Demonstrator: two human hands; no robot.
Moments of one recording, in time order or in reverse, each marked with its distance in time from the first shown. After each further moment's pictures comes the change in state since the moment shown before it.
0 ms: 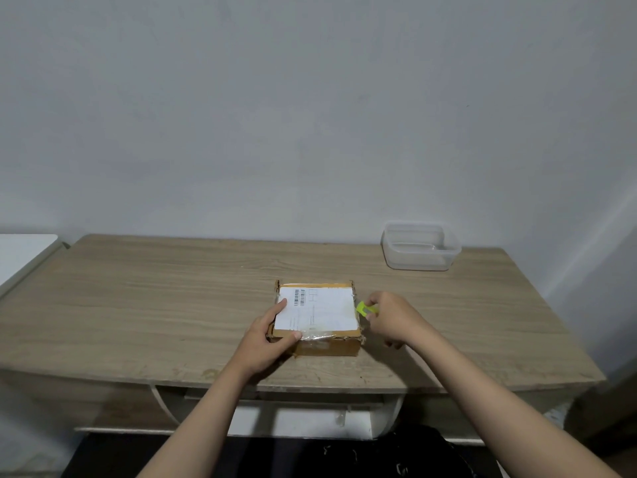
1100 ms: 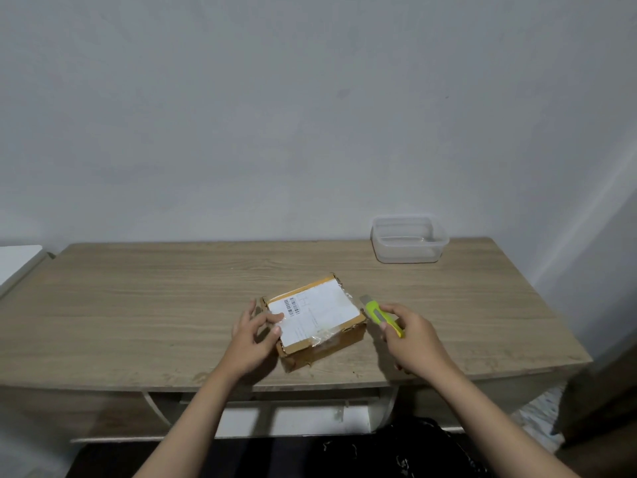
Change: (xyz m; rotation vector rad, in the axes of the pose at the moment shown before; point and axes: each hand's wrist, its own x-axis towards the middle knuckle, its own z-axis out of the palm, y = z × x) left_hand -0.008 0.009 -0.002 0.120 0.022 0.007; right_hand -0.035 0.057 0.020 0.328 0.301 -0.099
